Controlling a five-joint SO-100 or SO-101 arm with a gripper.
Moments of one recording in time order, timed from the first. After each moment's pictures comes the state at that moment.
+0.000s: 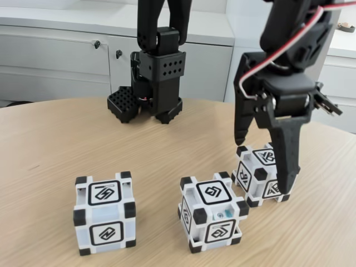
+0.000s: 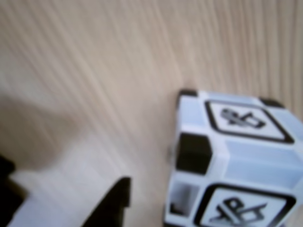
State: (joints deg) arm -39.4 88.4 108.8 84.5 24.6
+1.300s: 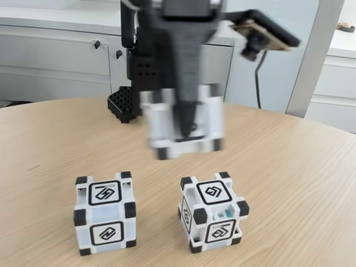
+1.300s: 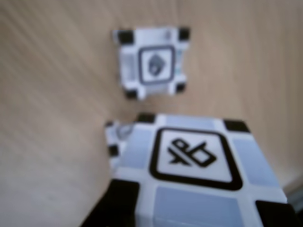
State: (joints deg) arm -4.2 115.3 108.7 86.0 -2.2
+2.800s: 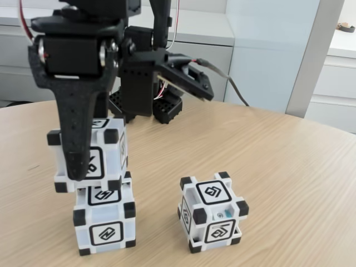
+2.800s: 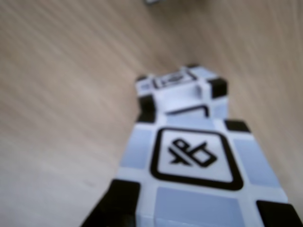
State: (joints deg) arm 12.1 103.4 108.7 86.0 -7.3
